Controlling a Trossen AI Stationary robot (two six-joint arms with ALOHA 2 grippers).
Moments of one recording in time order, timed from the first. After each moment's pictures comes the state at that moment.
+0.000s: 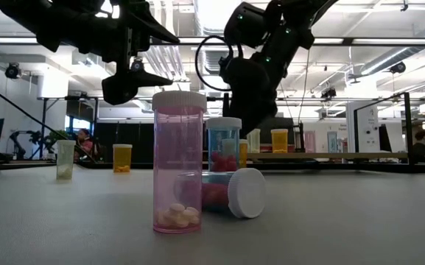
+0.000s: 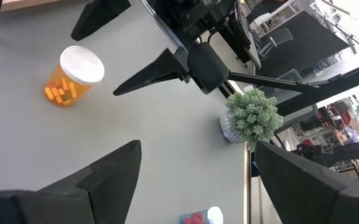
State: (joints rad) left arm -0.01 1.16 0.56 0.30 0.05 -0.88; right arm -0.15 1.78 1.24 -0.47 -0.05 0.21
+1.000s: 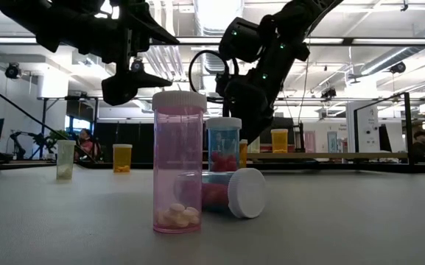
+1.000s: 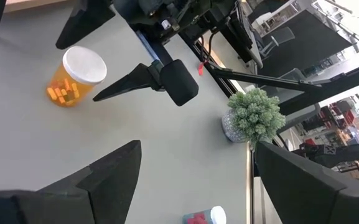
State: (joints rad) left arm -0.01 1.16 0.55 0.30 0.04 -0.87; right arm -0.15 1.86 1.23 -0.43 0.00 0.16
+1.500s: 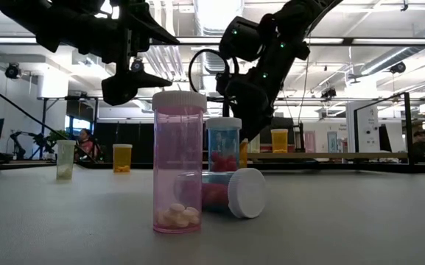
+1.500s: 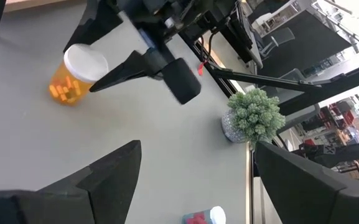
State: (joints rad) left arm -0.01 1.16 0.55 0.30 0.04 -0.88; right arm -0.15 1.85 1.24 -0.45 0.00 0.15
